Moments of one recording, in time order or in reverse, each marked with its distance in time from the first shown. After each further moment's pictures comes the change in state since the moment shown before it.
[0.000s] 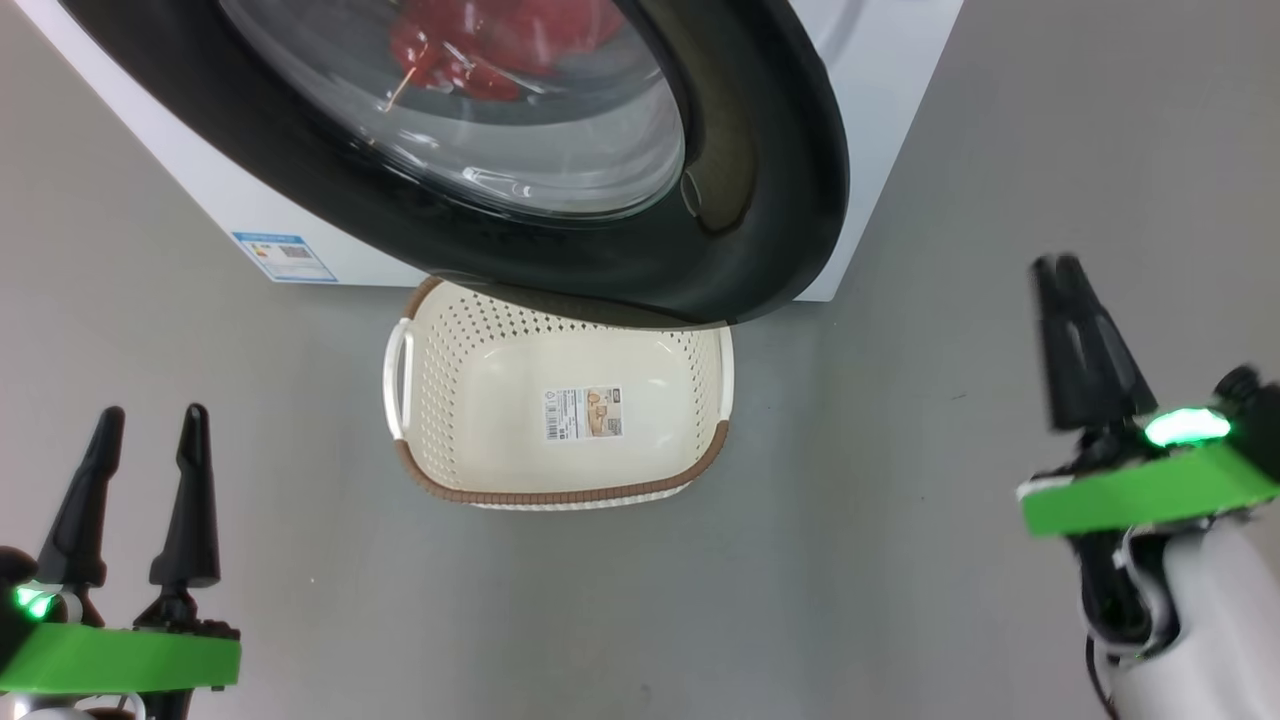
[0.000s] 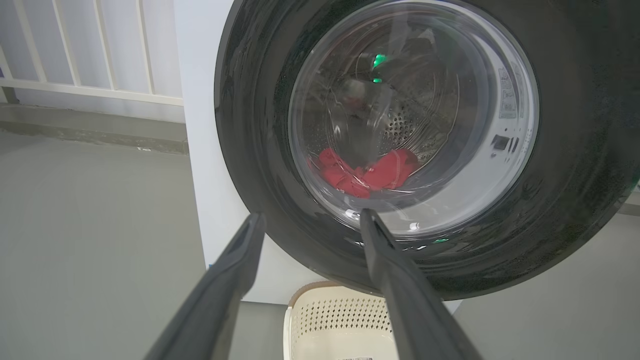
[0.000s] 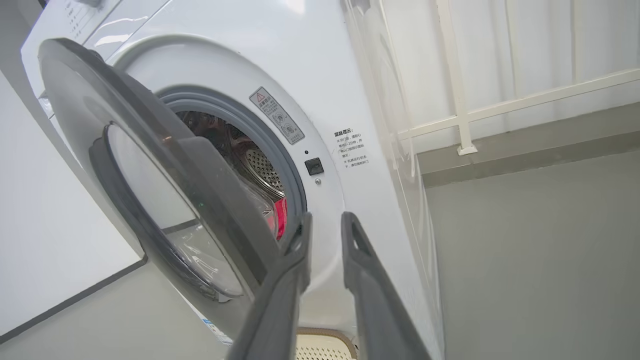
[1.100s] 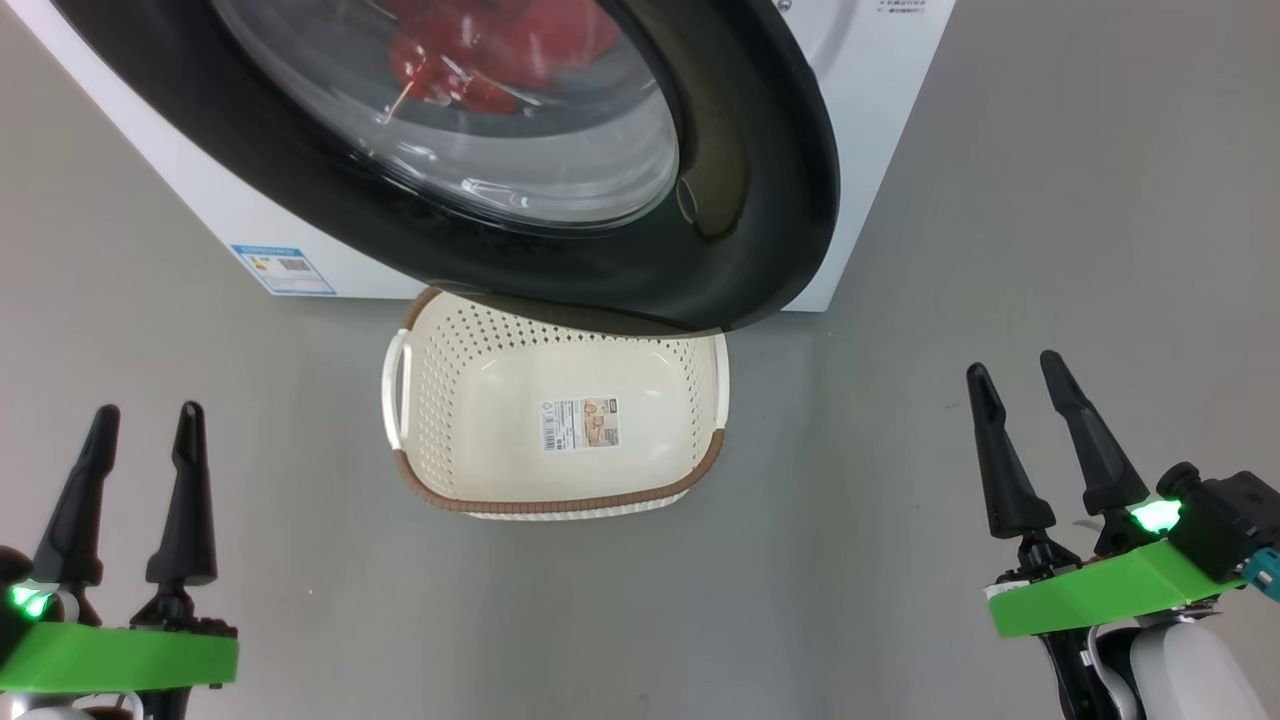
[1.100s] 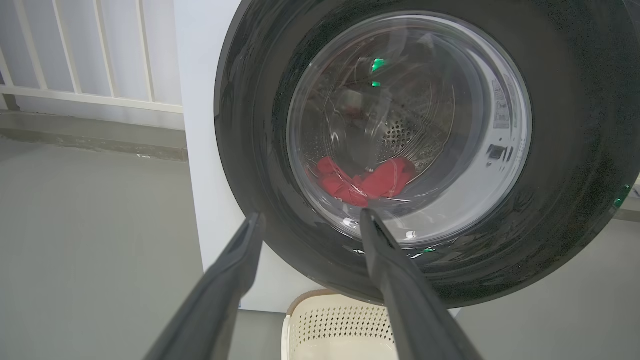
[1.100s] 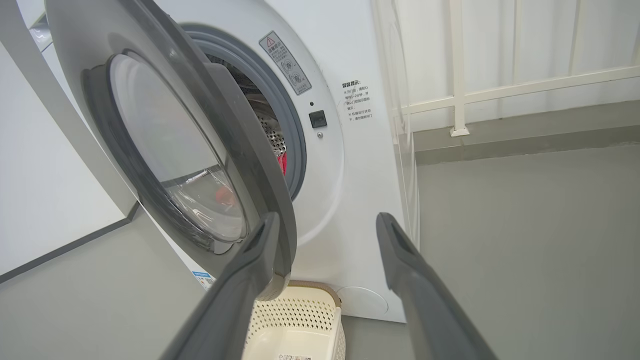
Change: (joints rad) left arm -0.002 -0.002 0.007 -0.001 0.001 0.000 0.000; right arm 0.142 0.039 -0.002 -0.050 -0.132 0.000 0.000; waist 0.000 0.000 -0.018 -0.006
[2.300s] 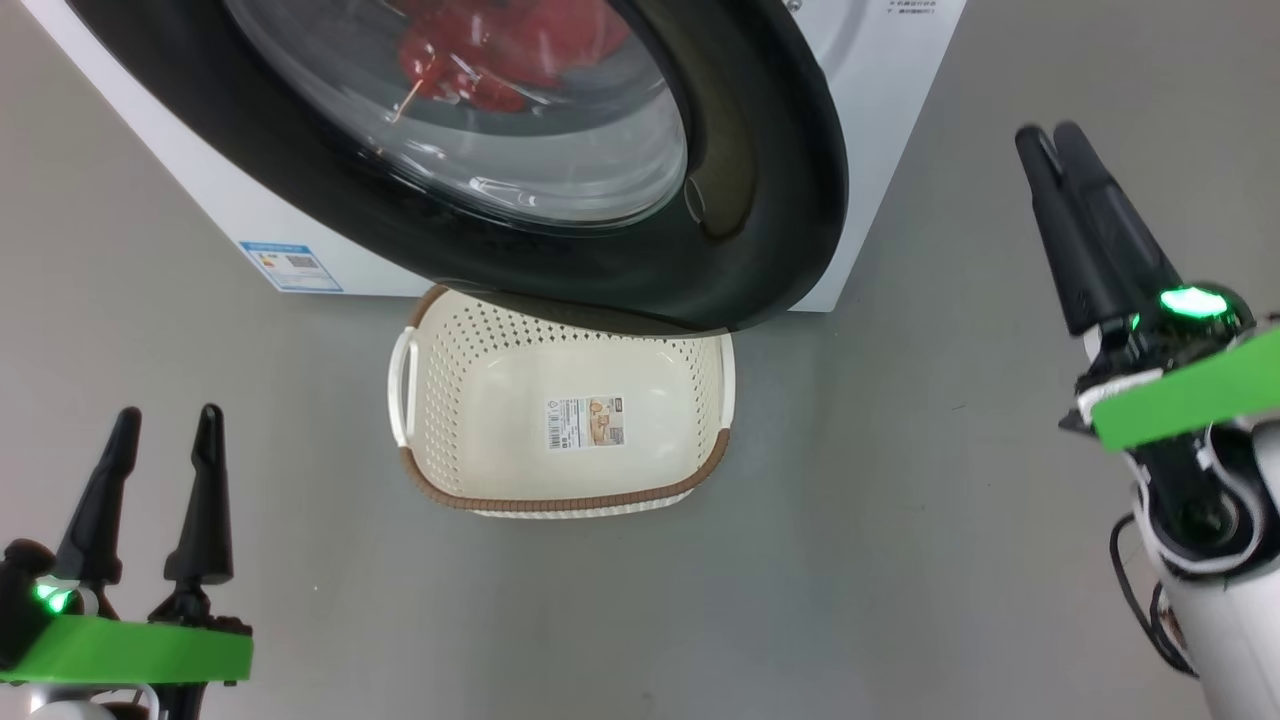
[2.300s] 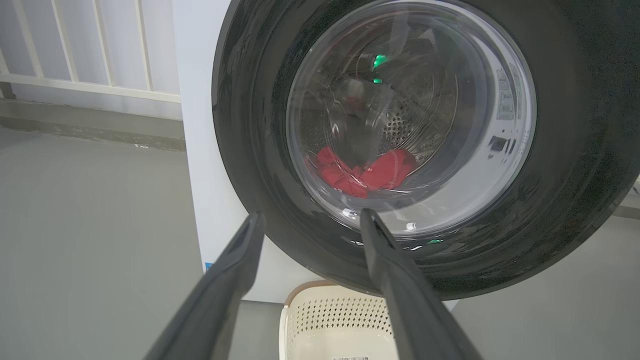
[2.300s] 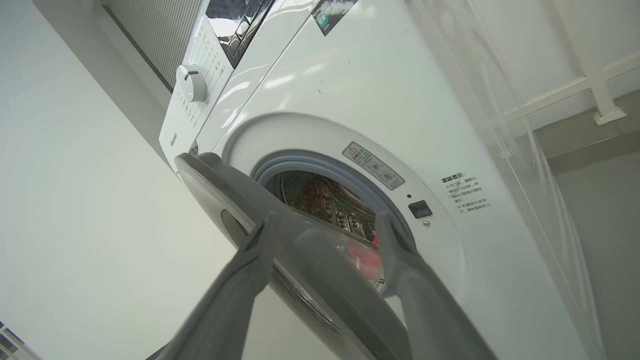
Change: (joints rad) left arm -0.017 -0.002 -0.030 0.037 -0.009 0.000 0.000; right arm -0.331 -0.225 0.142 -0.065 0.722 0.000 0.235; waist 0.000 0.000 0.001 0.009
